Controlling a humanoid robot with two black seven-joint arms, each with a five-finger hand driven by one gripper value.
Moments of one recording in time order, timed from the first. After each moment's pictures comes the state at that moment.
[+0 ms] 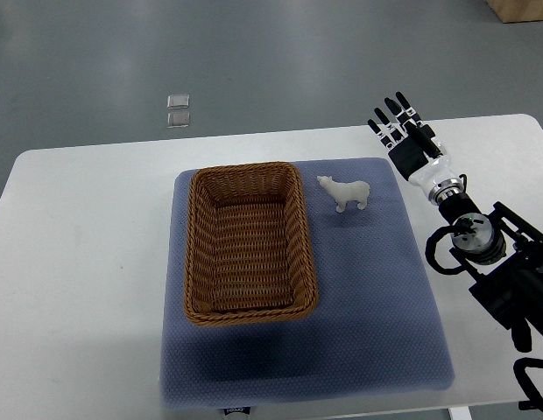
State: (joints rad) left arm -0.01 0.00 -0.17 -0.18 0.04 -0.01 -0.05; right arm 0.60 -0.10 1.06 0.68 -0.04 0.32 0.23
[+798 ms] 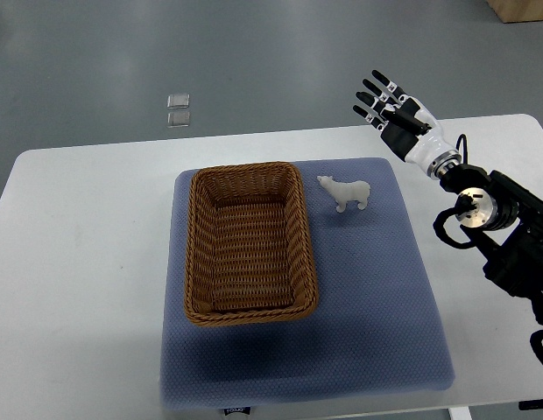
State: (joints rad) left arm -0.02 0.00 -0.17 -0.18 0.04 -0.02 -0.05; right arm 0.74 -0.20 0.88 0.69 -0.32 0.32 0.20
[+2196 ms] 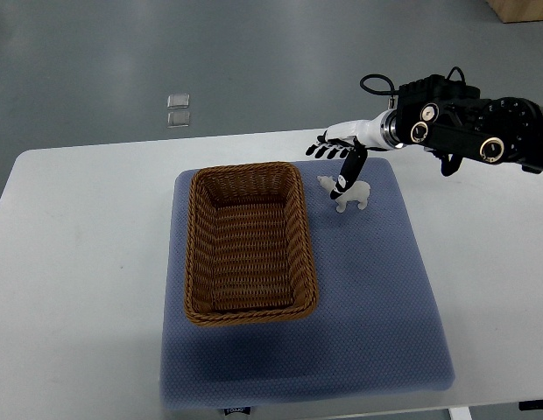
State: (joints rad) left arm -0.02 0.00 -0.17 -0.22 0.04 -0.02 -0.04; right arm 1.39 -0.29 -0.27 0.86 -0.68 0.28 -0.12
